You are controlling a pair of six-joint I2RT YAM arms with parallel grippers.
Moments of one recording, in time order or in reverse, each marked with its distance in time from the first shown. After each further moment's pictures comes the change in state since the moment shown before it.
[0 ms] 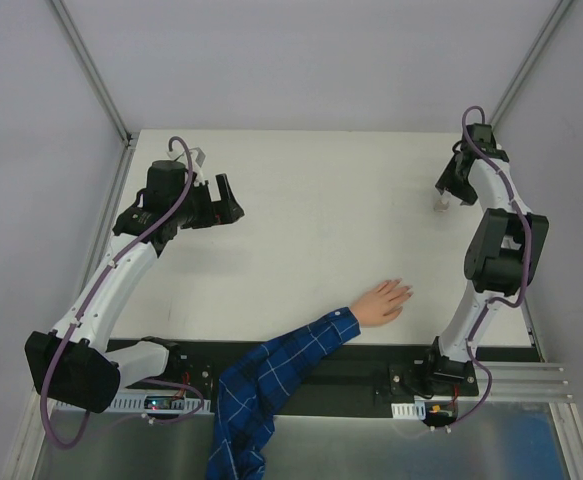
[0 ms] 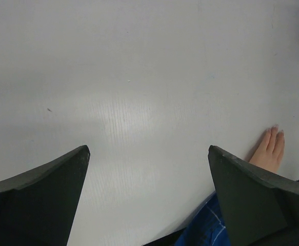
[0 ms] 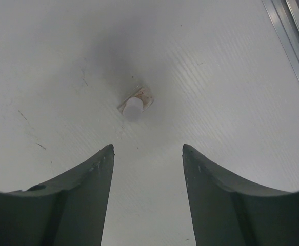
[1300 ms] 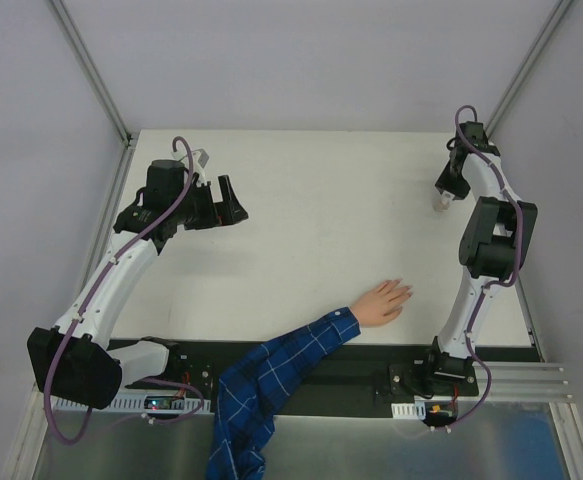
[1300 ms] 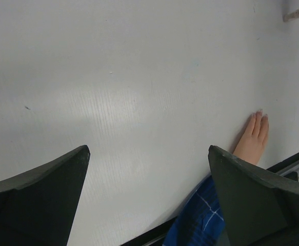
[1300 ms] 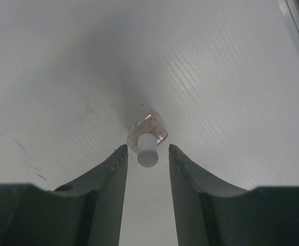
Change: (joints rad) left arm 0.019 0.018 0.000 0.000 0.120 -0.001; right arm 0.009 0.158 0.127 0.004 0.012 -0.004
